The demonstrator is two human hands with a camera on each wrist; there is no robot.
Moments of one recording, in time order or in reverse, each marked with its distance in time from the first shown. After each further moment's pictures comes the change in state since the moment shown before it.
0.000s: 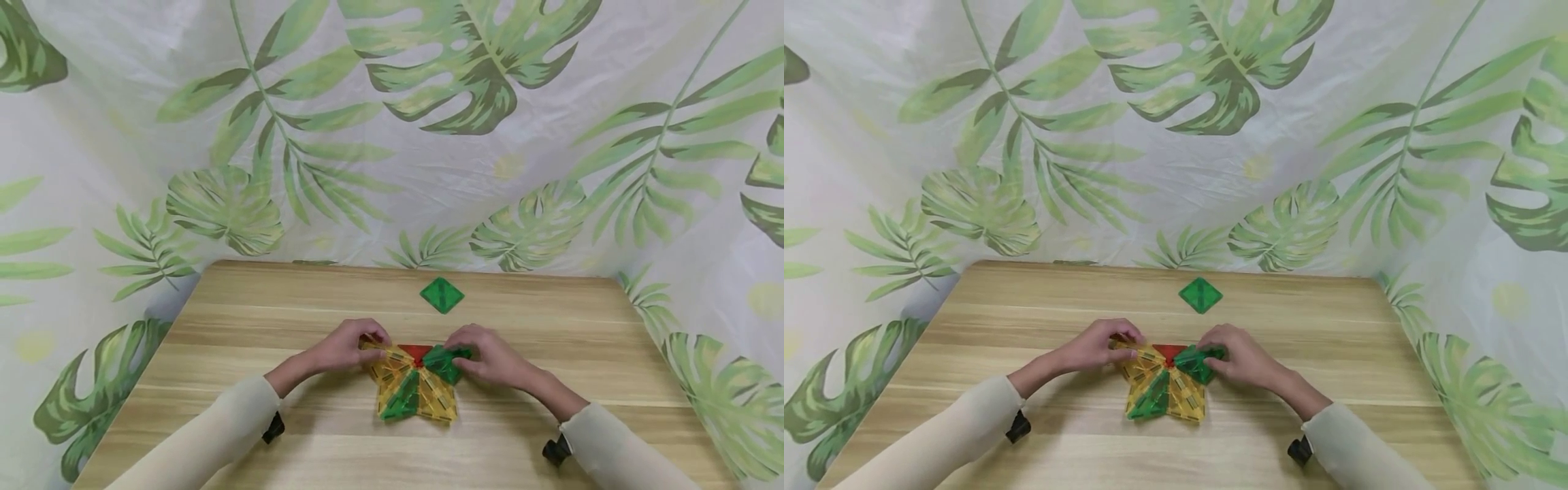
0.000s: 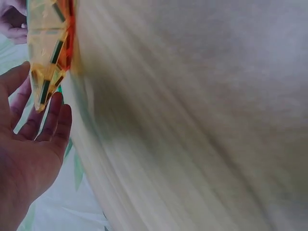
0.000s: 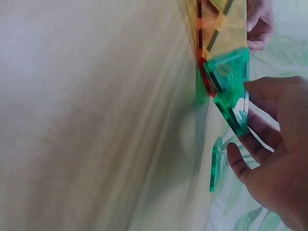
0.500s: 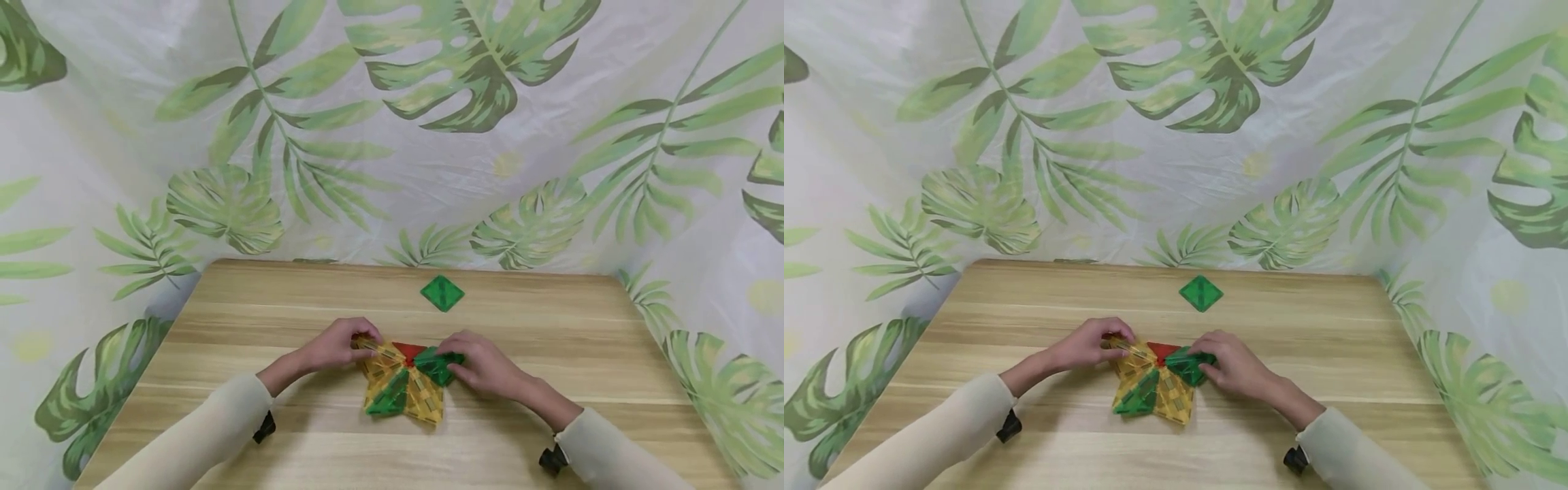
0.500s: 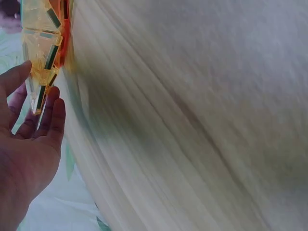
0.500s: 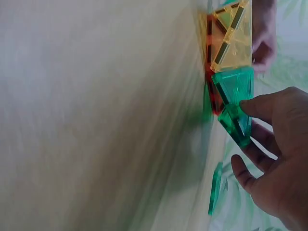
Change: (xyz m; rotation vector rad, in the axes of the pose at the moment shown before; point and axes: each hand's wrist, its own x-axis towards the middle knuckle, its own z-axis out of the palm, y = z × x) left_hand -0.012 -0.006 -0.009 0.010 -0.015 -0.012; right_hand -0.002 -0.020 0.016 -0.098 0.028 -0.096
